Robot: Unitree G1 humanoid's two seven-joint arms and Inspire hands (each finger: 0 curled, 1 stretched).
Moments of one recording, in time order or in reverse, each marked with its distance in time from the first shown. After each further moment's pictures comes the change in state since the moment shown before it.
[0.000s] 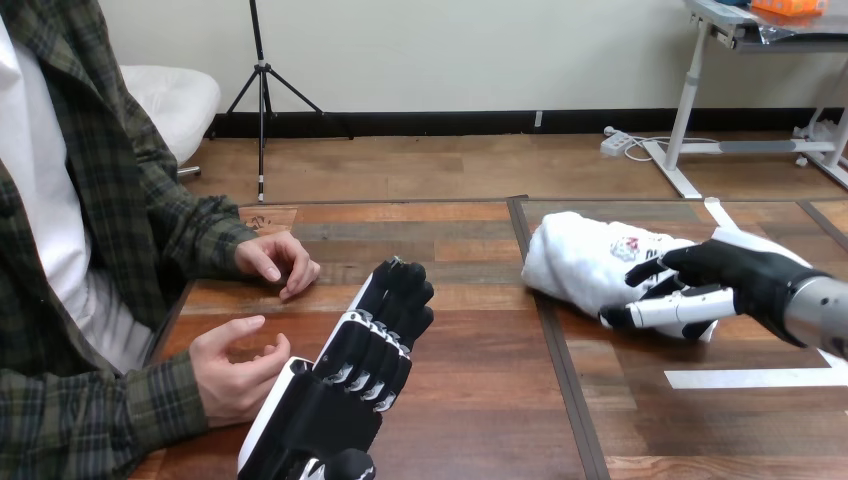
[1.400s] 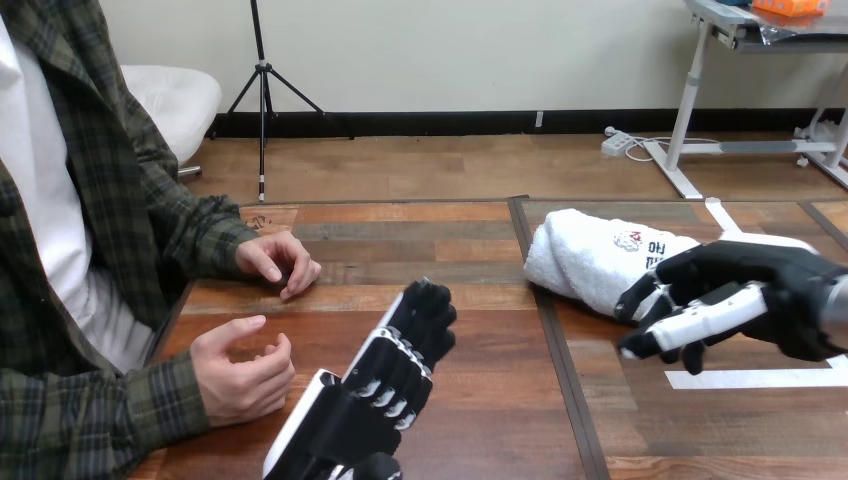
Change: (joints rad) left arm -0.013 -0.007 -0.006 0.062 0.070 0.000 0.005; right arm 0.000 -0.033 -0.119 -0.151 0.190 0.276 0.266
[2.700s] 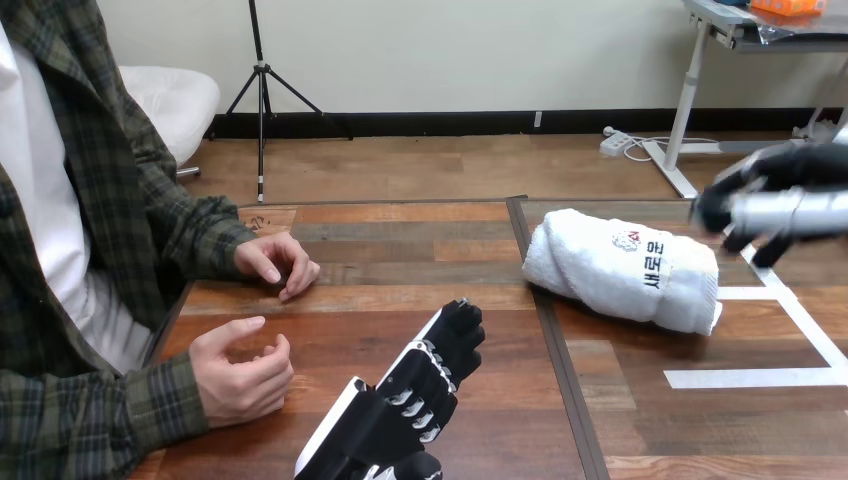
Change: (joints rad) left arm -0.042 0.001 -0.039 0.091 0.081 0.000 0.052; right arm -0.057 -0.150 -0.139 -0.089 0.078 0.024 -0.082
